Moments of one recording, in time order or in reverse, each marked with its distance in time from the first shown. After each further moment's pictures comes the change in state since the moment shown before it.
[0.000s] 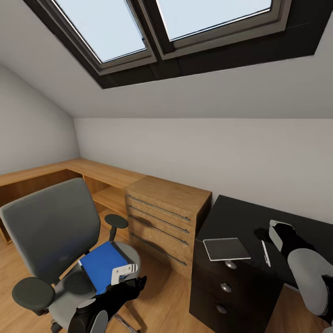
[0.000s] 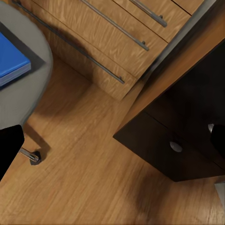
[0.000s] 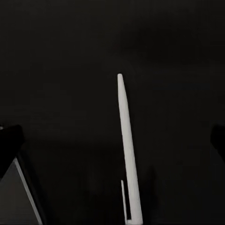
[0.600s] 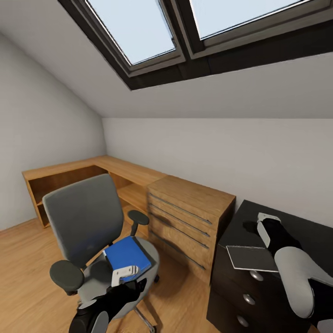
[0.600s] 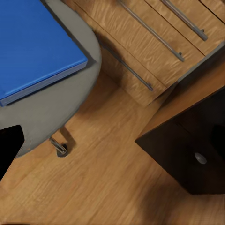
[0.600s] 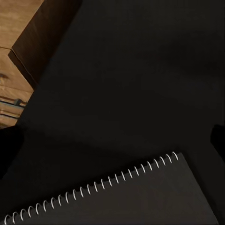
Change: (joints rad) left arm 0.000 0.000 0.000 0.019 -0.001 -0.002 0.000; right arm 0.016 0.091 0.003 -0.123 0.011 0.007 -0.004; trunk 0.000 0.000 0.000
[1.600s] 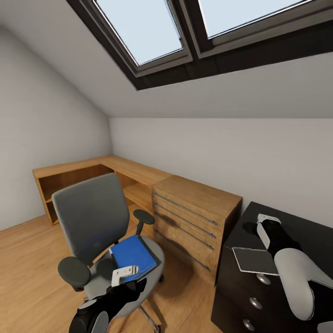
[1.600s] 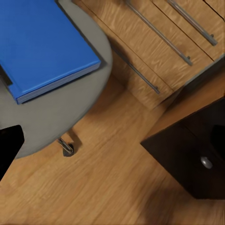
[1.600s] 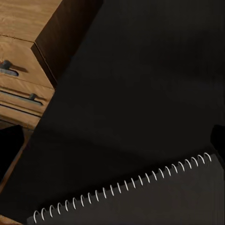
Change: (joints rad) left arm 0.000 0.000 0.000 0.000 -0.001 0.000 0.000; right arm 0.011 0.003 0.001 -0.004 0.000 -0.002 0.000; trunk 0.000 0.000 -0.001
